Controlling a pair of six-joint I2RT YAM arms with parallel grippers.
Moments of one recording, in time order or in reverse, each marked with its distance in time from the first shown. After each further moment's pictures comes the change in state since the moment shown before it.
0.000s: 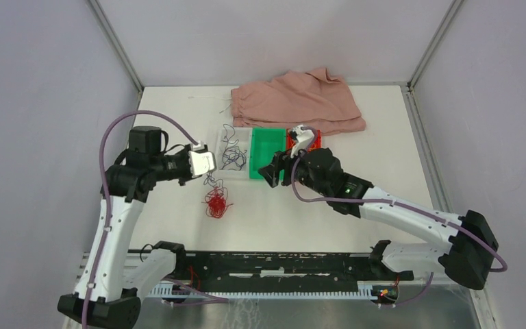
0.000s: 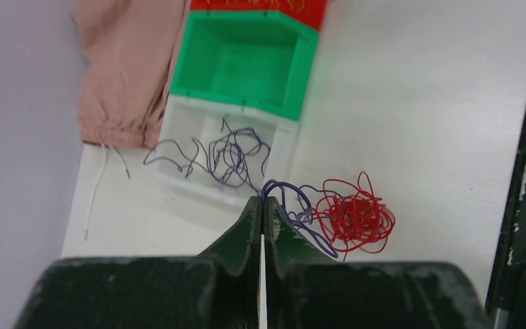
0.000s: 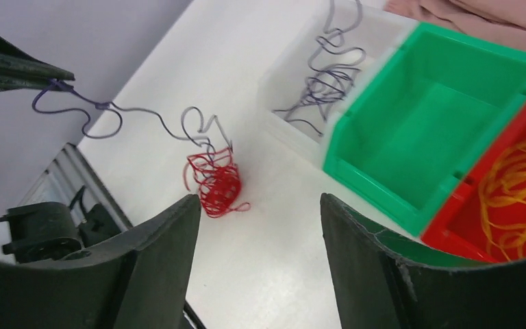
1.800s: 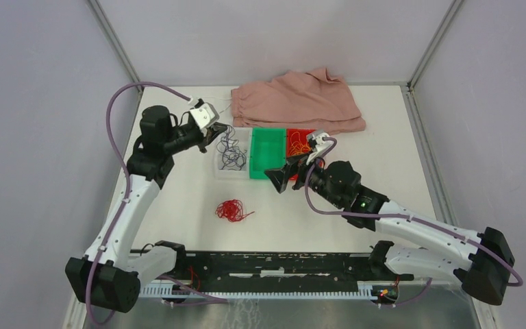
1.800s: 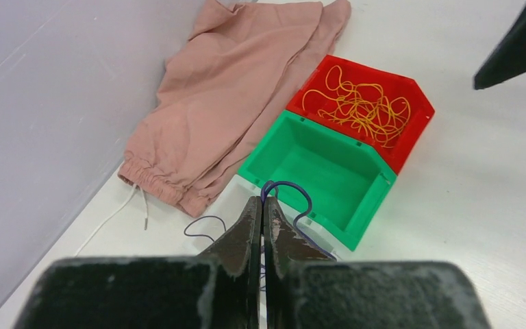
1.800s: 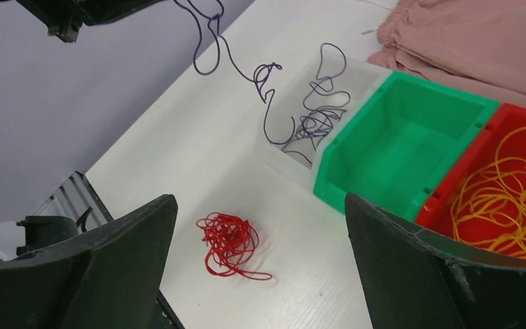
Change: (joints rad) left arm -0.055 0.094 -0.114 0.772 0.007 -0.677; right arm 0.022 -0.121 -0.111 0.202 0.025 -0.057
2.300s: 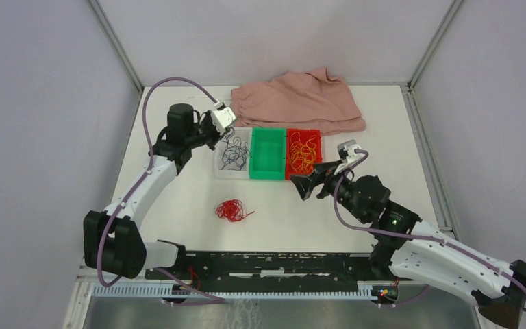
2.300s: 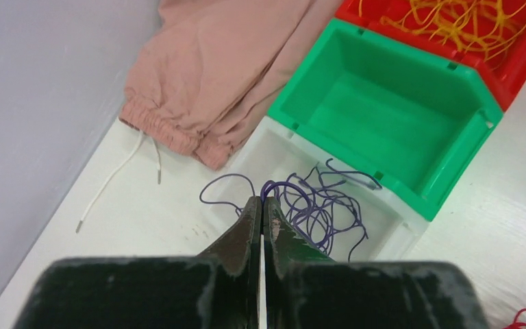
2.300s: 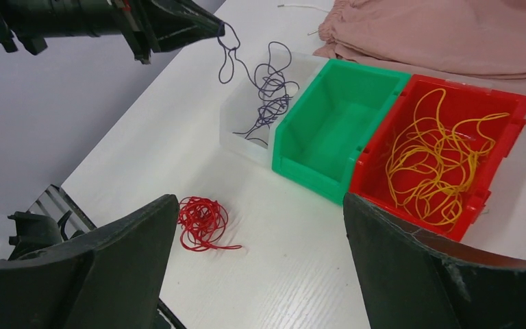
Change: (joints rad) left arm -0.042 0.231 -0.042 0.103 -0.180 0.176; right arm -0.003 -0.313 -0.103 -0.241 0.119 0.011
